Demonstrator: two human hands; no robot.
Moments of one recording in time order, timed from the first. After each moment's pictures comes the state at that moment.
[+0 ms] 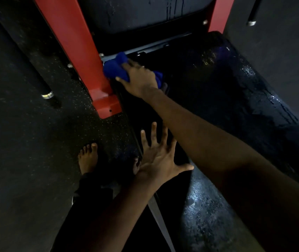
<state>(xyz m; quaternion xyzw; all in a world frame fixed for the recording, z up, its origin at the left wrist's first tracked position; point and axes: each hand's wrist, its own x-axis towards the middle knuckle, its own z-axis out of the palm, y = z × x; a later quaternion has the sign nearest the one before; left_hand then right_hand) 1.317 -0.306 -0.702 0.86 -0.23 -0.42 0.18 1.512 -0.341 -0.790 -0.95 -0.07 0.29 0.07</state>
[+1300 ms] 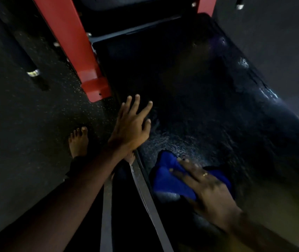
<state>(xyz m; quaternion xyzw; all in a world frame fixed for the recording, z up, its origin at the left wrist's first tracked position) 1.309 -0.273 -0.732 0.90 -0.16 -0.28 0.29 1.157 -0.488 -0.575 -0.92 -0.14 0.34 0.14</state>
